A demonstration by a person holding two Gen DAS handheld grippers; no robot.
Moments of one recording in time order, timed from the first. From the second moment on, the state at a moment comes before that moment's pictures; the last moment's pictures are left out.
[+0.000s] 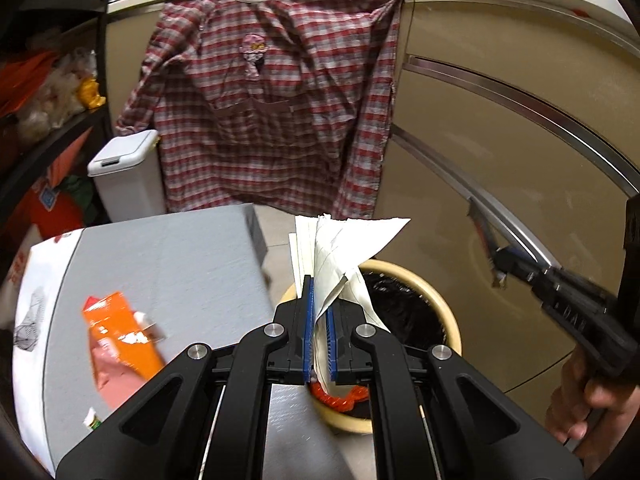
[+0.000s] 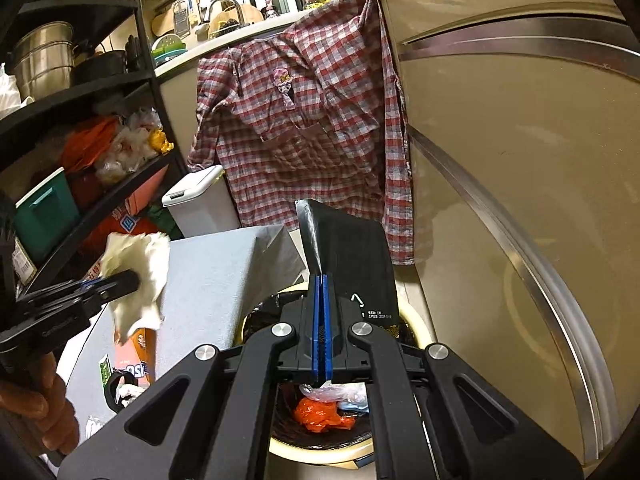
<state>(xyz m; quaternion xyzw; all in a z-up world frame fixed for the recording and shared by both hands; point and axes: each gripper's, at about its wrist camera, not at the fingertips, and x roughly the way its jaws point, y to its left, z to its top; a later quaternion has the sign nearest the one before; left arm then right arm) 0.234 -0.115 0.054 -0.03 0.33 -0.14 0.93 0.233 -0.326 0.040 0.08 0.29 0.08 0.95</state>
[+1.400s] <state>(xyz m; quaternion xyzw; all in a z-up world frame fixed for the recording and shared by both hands) 0.237 -0.096 0.052 -0.05 0.34 -0.13 0.93 0.252 -0.314 0.023 0.08 0.32 0.08 0.94</state>
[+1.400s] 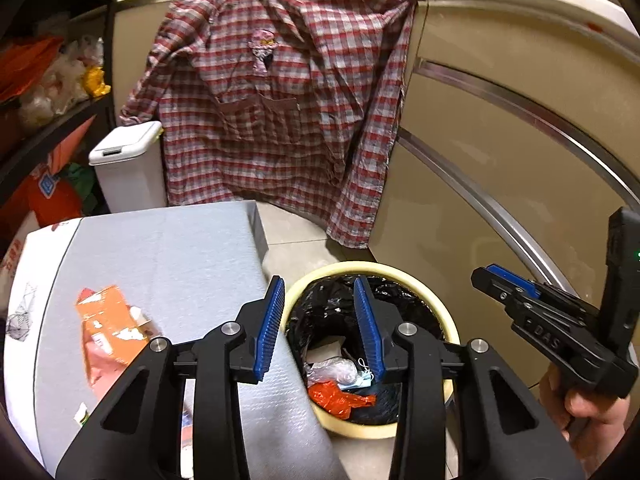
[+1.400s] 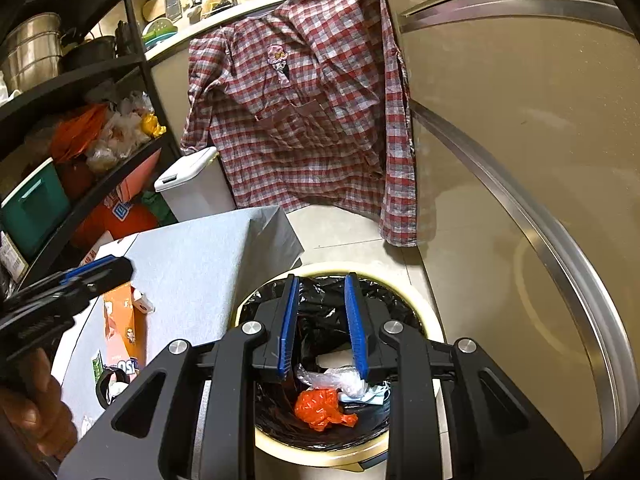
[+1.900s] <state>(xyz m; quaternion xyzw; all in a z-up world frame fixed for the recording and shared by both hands) 0.188 0.040 0.101 -0.03 0.29 -0.06 0.95 0.242 -0.276 0.029 0.05 0.32 0.10 0.94</state>
